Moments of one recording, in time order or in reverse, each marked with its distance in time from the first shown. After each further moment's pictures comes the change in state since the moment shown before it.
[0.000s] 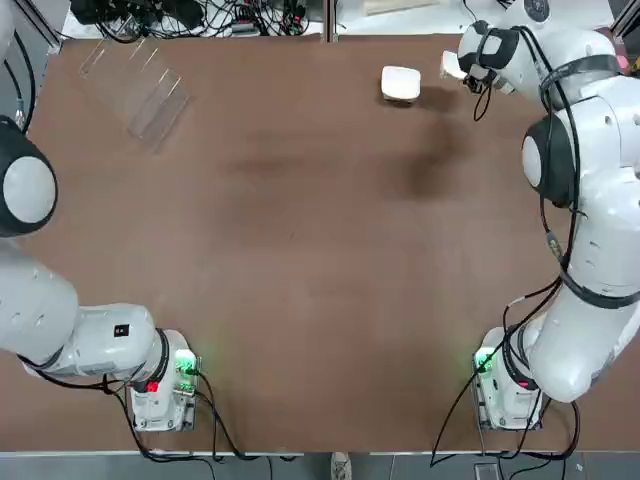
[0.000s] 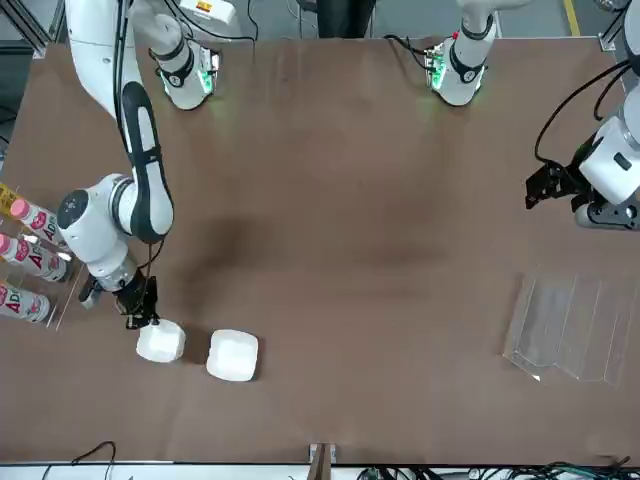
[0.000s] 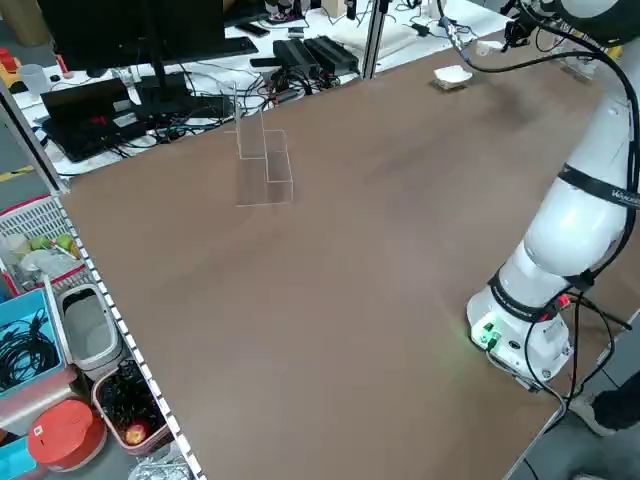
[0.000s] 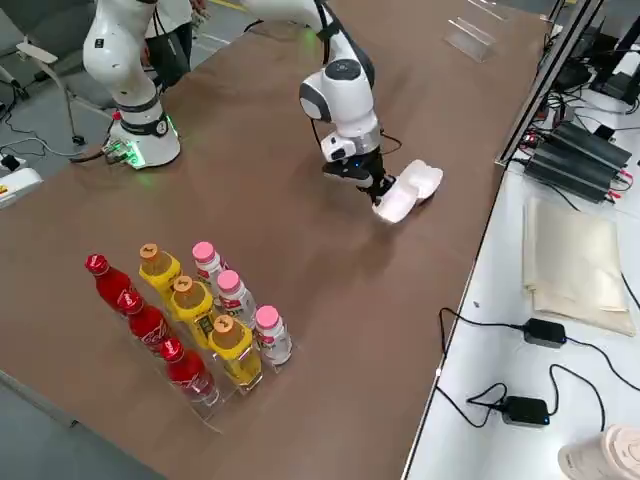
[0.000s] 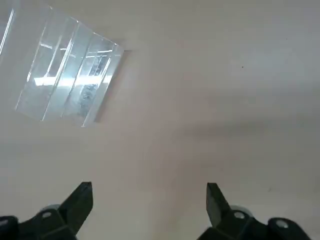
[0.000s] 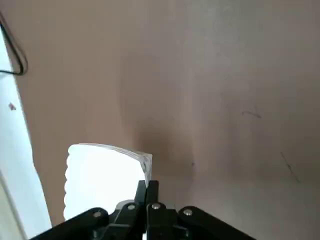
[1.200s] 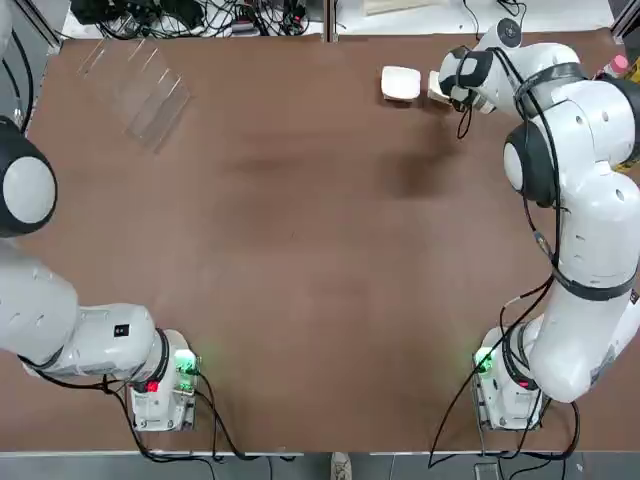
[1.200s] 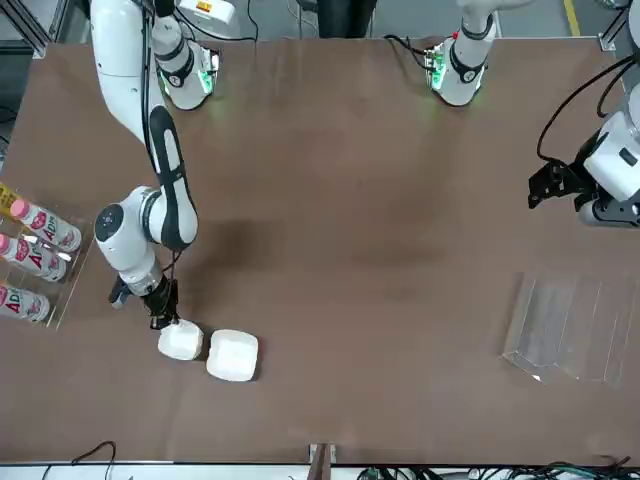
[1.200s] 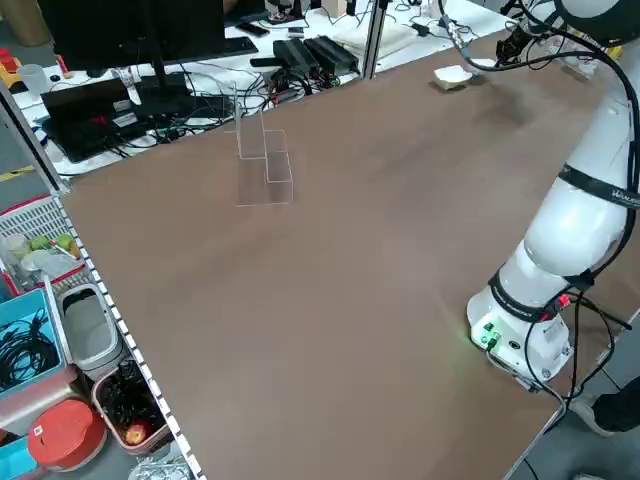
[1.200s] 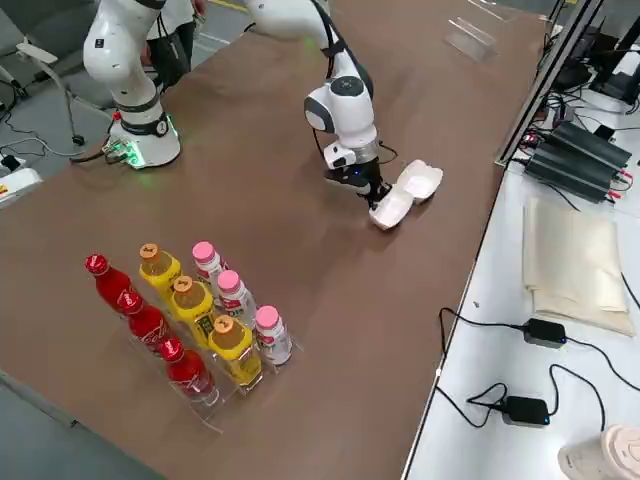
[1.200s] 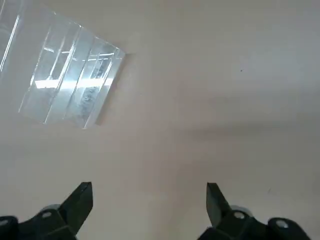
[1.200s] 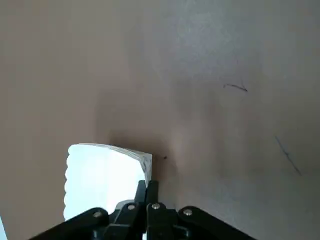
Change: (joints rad) left arm 0.002 -0.002 0.000 0.014 0.000 -0.001 0.000; right arm 0.007 0.081 0.076 0.001 0.035 0.049 0.042
